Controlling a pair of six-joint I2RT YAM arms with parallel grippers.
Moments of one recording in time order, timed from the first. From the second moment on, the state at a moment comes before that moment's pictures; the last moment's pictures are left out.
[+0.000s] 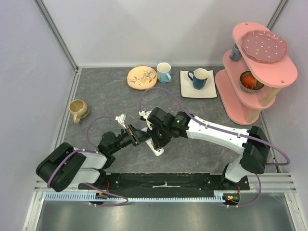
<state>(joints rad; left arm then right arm) -0.60 1.29 0.06 1.25 0.42 -1.23 1.07 1.59 1.32 -0.79 -0.14 0.35</state>
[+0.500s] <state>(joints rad) -0.60 1.29 0.06 1.24 0.39 -1.23 1.06 1.58 1.30 -0.75 -0.13 0.43</state>
